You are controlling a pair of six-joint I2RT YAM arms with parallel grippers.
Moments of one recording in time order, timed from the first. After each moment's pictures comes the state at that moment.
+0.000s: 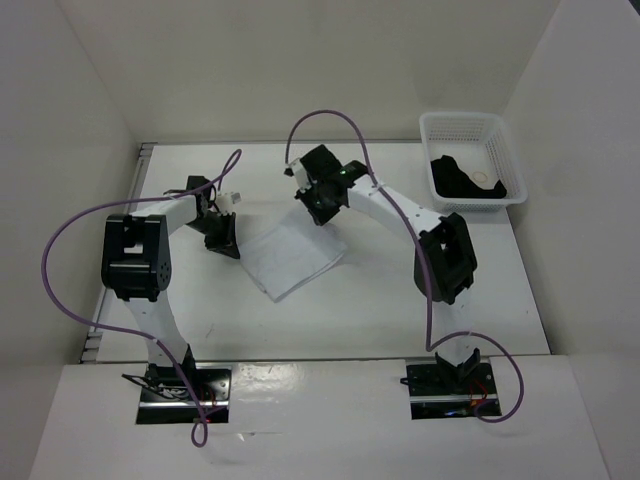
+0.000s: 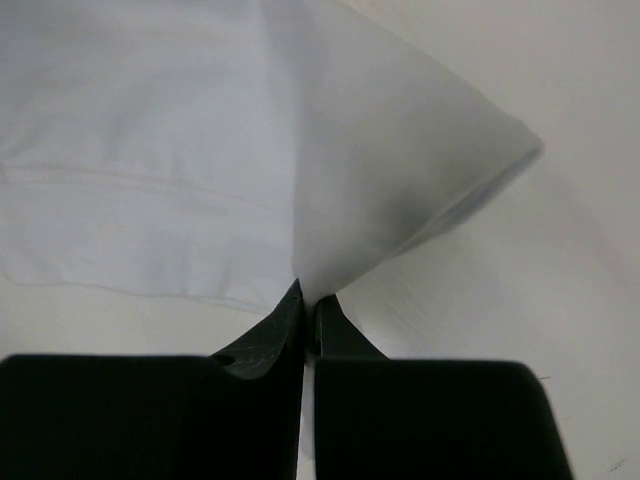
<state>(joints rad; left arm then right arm) 0.01 1.92 1.24 -0.69 0.44 0.05 0.65 2.03 1.82 -0.80 -0.06 -0.10</state>
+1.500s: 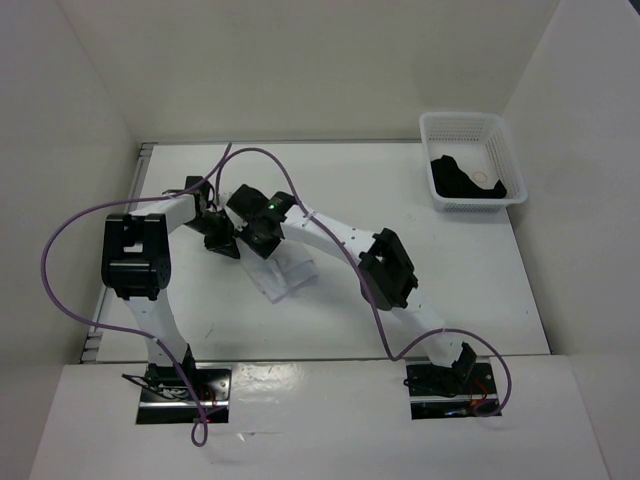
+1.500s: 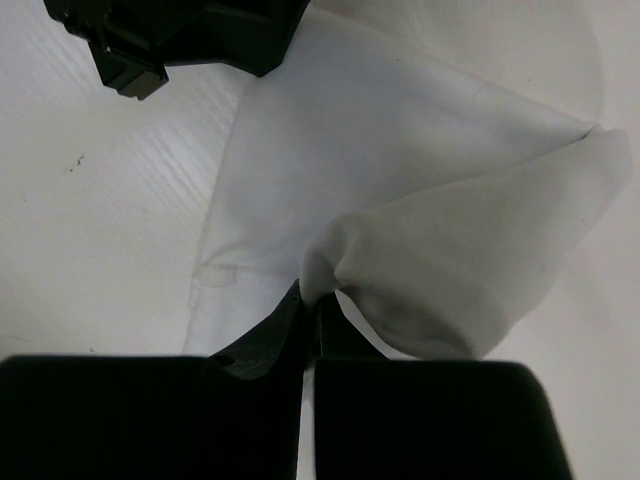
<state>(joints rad) 0.02 1.93 1.25 -0.70 0.46 0.05 0.96 2.38 2.22 -0.93 0.02 -0.02</state>
